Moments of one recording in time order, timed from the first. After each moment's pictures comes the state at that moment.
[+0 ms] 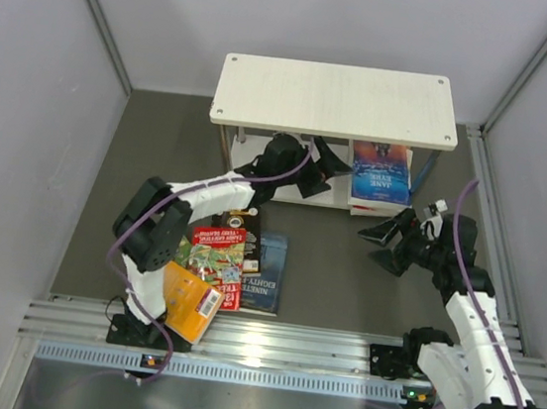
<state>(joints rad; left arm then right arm) -0.67 1.91 1.28 0.31 0.28 -1.23 0.03 0.79 0.56 -0.44 -0.68 0.92</state>
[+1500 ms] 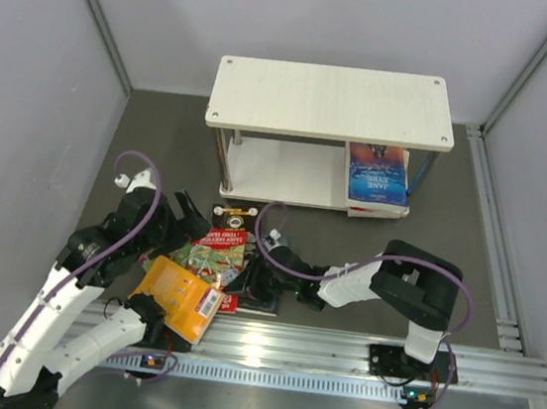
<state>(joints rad) -0.51 0.69 0.99 -1.05 -0.18 -0.92 1.18 1.82 0.72 0.53 -0.16 1.42</state>
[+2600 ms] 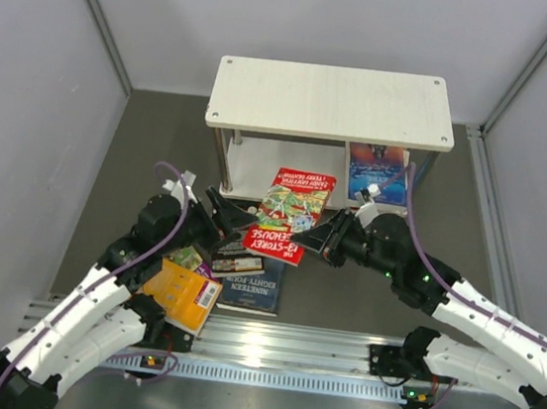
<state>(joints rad) -0.51 0.66 0.61 -0.34 0.25 -1.15 0.92 0.89 0.76 -0.15 -0.09 1.27</state>
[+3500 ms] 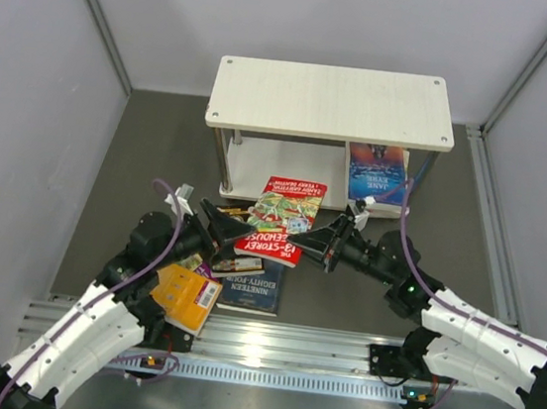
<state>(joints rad) -0.51 0.53 0.44 -0.14 0.37 -1.31 0.86 0.89 0.48 0.40 -0.28 1.58</state>
